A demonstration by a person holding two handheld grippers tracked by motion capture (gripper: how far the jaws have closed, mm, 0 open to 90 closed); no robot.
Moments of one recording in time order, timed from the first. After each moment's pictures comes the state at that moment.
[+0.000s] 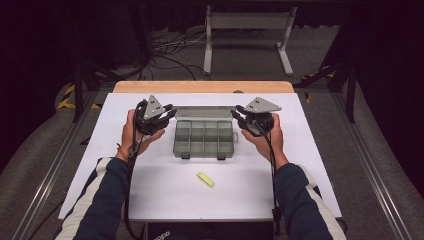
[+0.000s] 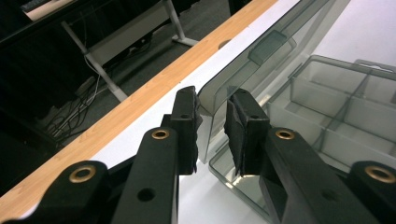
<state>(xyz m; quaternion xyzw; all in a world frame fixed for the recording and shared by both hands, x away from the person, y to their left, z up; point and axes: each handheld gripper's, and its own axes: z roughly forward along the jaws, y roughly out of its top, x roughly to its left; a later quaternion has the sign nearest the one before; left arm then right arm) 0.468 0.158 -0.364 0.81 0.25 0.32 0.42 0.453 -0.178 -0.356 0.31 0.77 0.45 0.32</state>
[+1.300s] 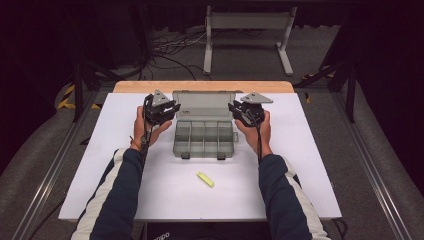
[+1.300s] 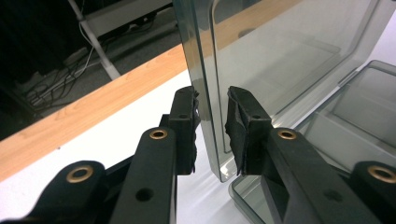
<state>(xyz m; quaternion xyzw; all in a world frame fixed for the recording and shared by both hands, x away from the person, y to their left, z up) 0.524 0.149 -0.402 0.79 0.33 0.27 0.43 0.511 -0.173 -0.398 0.40 0.73 0.47 0.29</state>
